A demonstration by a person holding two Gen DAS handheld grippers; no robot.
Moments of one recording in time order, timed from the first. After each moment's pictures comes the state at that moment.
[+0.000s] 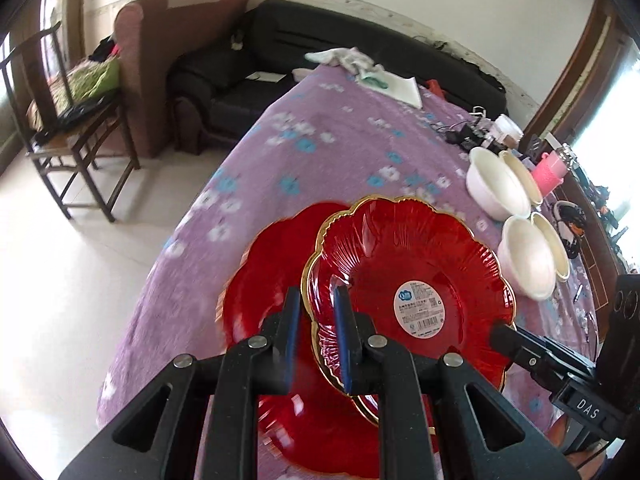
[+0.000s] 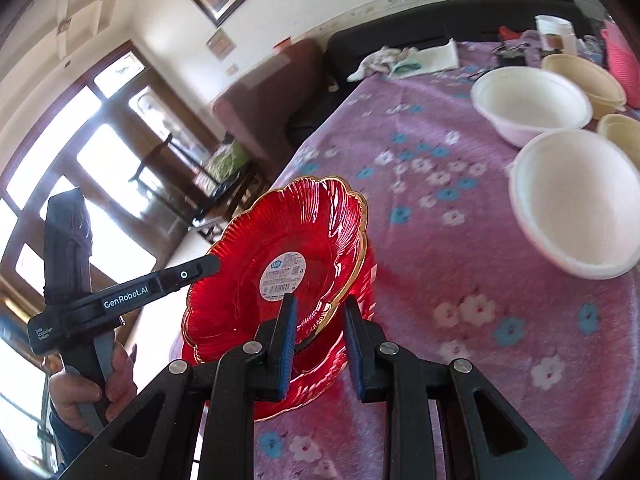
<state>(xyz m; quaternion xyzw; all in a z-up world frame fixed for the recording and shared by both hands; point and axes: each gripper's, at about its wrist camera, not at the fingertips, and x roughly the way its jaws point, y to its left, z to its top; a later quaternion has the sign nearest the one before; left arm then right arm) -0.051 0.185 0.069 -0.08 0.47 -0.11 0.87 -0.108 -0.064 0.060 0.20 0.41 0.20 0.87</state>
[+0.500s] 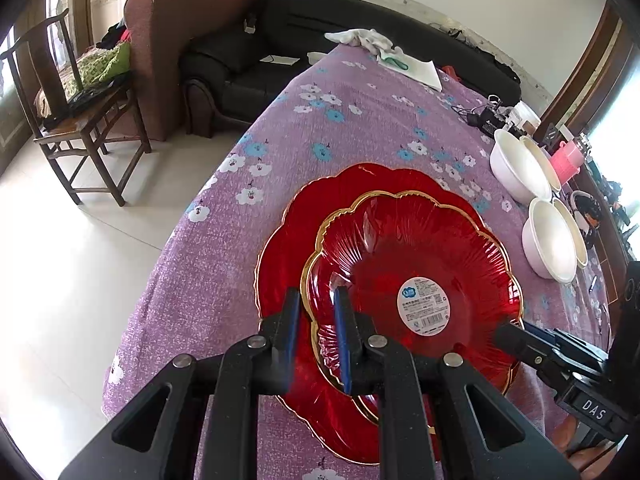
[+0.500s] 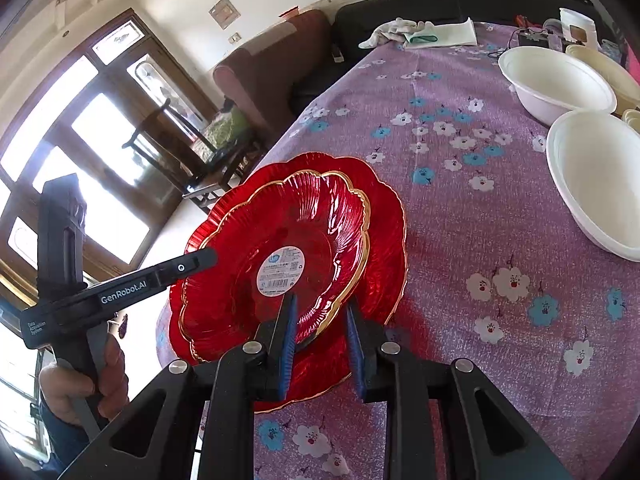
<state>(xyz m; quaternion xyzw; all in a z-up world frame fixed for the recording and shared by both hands) -0.053 0.195 0.047 -0.07 0.49 -0.10 0.86 -0.103 -0.037 0.040 0.17 0.45 0.21 0.85</state>
